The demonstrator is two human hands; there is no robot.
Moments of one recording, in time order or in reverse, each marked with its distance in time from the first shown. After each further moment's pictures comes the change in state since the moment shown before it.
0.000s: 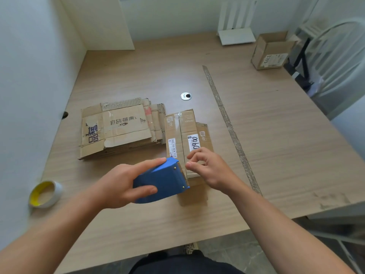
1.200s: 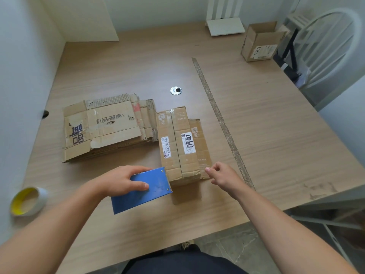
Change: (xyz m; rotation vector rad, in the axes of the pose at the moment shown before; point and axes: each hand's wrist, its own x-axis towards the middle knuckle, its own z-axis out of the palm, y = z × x) left_hand 0.040 -0.029 0.010 -0.100 -0.362 -0.506; right_hand -0.006 0.098 -0.016 0.007 0.179 0.501
